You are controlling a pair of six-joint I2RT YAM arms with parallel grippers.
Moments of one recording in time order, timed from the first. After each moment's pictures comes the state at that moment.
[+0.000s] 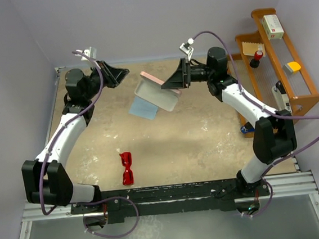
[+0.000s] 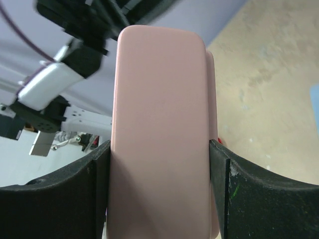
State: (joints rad) left arm -0.17 1.38 1.10 0.33 0.56 -0.57; right arm 0.31 1.62 1.30 0.34 -1.12 0.90
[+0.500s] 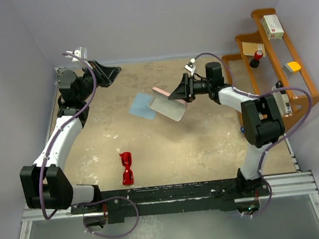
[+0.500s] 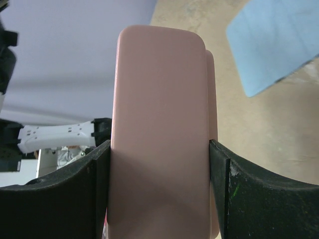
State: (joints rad) left arm -0.11 1.34 1.08 0.33 0.52 -0.59; right arm 0.22 1.81 1.17 0.20 -1.11 0.71
